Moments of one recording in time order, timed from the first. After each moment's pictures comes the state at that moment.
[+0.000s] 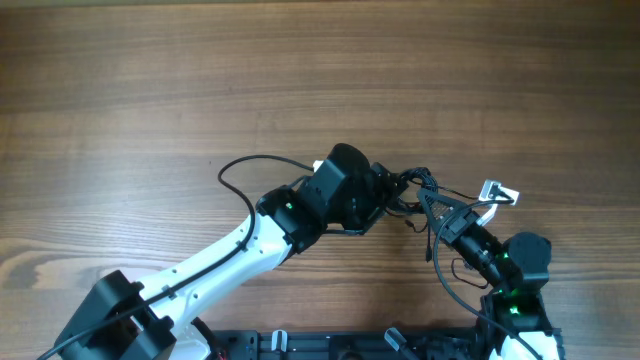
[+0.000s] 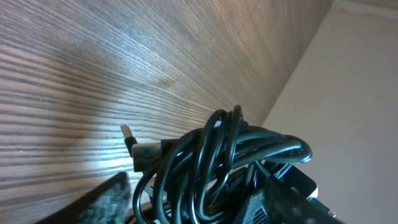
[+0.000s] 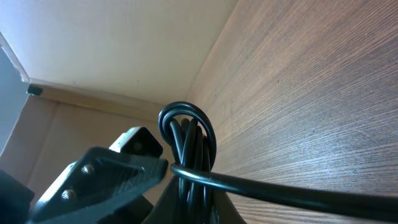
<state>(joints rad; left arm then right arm) -0.83 1.49 0.91 -0.12 0.31 -1.57 0.02 0.61 0.01 0.44 -0.65 1.17</state>
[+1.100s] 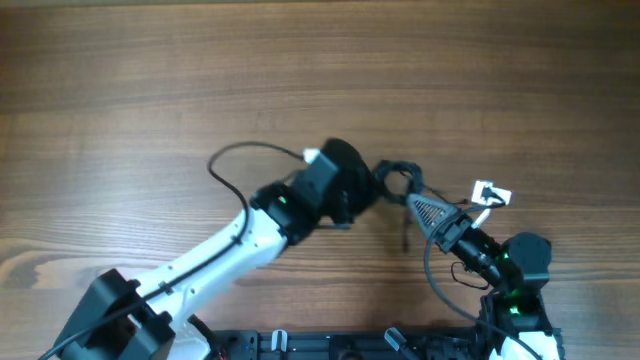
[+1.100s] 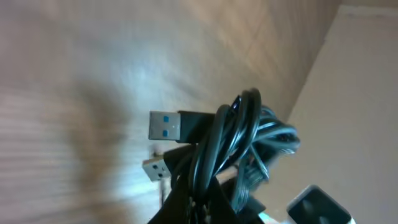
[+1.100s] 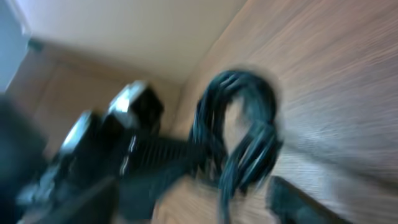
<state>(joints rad) -0.76 1.50 0.91 -0.15 0.26 -1.35 0.02 0.61 0.01 0.45 -0.77 1.01</state>
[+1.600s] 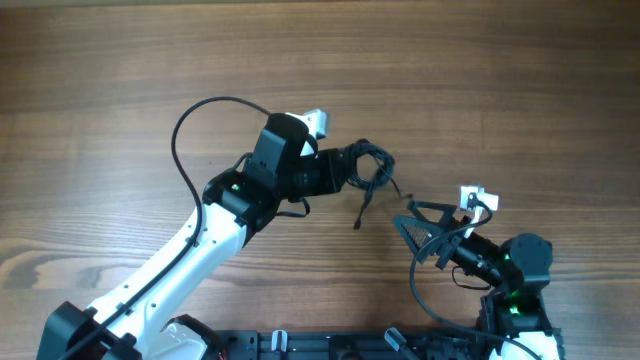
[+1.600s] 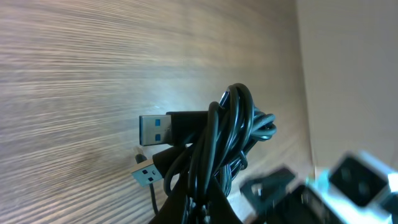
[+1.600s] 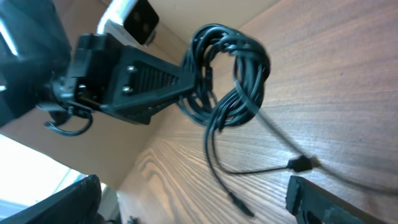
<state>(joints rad) -0.57 1.38 0.91 -0.25 0.45 -0.71 0.02 0.61 0.01 0.48 -0.93 0.75</state>
